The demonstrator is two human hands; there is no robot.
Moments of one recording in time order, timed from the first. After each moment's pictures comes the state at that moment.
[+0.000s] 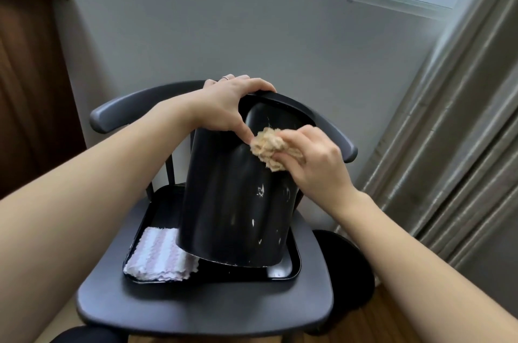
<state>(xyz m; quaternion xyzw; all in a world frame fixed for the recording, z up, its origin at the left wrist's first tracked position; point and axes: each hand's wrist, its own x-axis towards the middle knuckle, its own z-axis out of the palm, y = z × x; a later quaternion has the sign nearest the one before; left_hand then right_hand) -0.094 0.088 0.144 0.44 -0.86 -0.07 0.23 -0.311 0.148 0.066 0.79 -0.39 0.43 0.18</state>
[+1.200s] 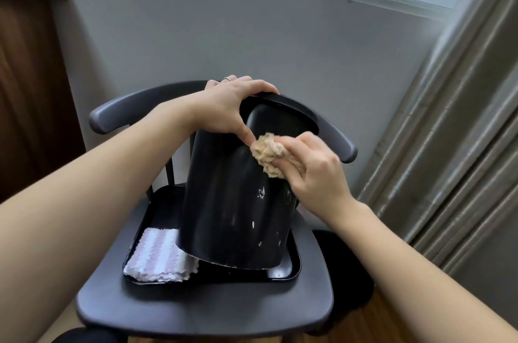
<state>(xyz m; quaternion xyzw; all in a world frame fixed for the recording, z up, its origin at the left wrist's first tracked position) -0.095 0.086 0.142 0.42 -0.87 -0.07 0.23 -0.307 0.159 0.057 0.79 -0.41 0.44 0.15</state>
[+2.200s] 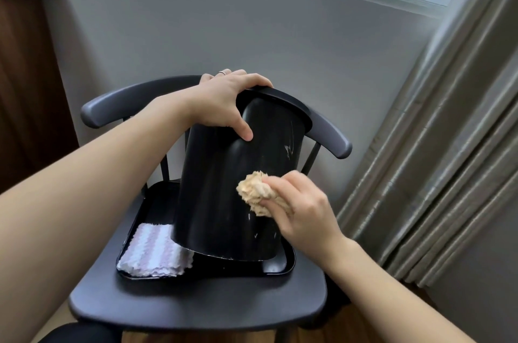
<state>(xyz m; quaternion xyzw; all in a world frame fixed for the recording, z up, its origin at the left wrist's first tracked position) -0.098 0.084 0.141 0.44 -0.86 -0.08 0.24 -0.307 0.193 0.007 0.81 -0.38 0.42 0.14</state>
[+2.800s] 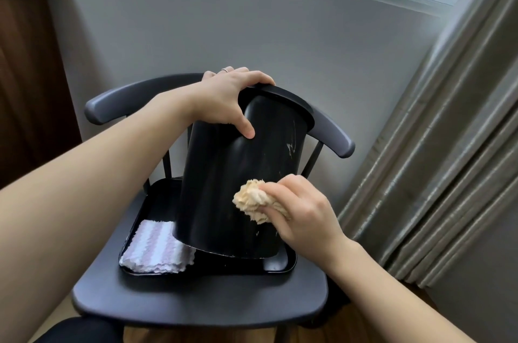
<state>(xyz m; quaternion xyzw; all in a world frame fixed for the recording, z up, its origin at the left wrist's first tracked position) -0.096 0.084 0.141 0.45 -0.86 -0.08 0.24 -0.307 0.197 0.005 0.83 -0.37 0.38 0.16</state>
